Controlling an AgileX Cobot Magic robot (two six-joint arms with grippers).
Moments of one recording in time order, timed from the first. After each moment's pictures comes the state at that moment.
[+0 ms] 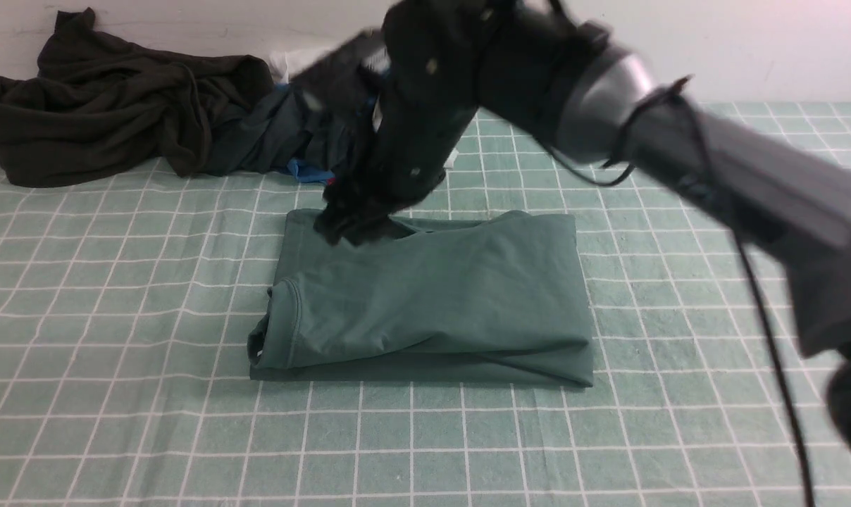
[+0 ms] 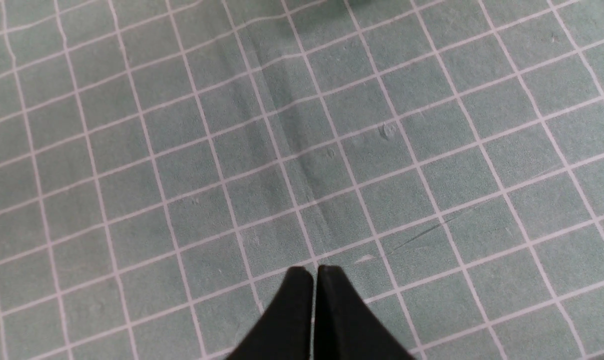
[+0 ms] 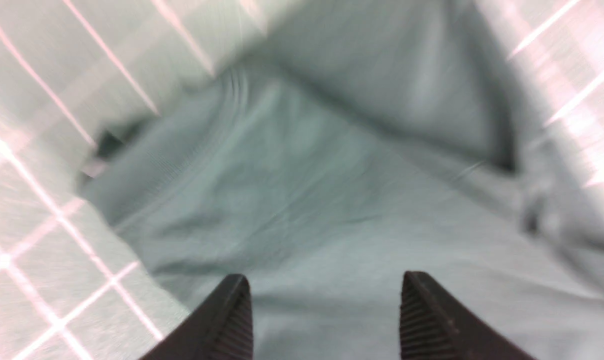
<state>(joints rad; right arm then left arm) 0.73 2.10 -2.21 0.01 1.25 -0.14 -0.21 0.50 -0.76 0.01 1.26 0.13</state>
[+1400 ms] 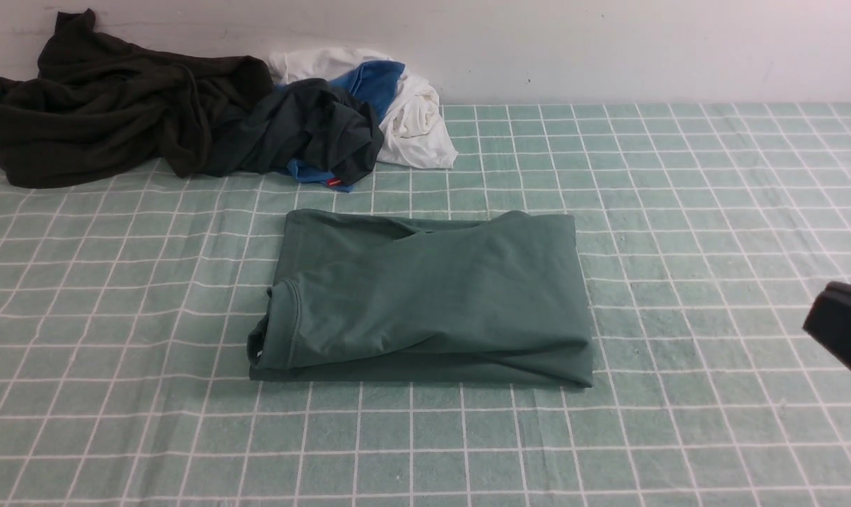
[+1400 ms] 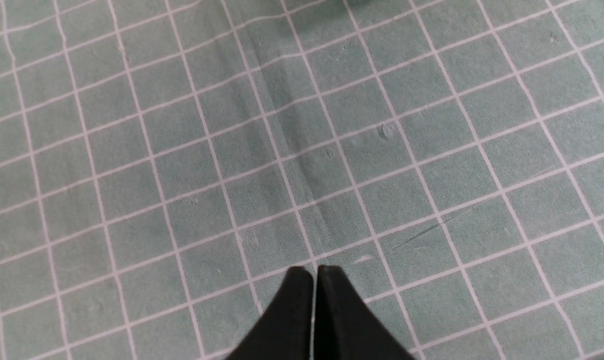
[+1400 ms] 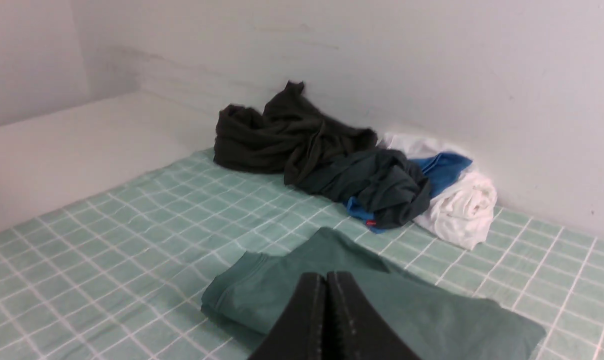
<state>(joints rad) 0.62 0.44 -0.44 0.24 0.18 -0.18 -0.21 0.49 -0.76 0.01 1.26 0.13</state>
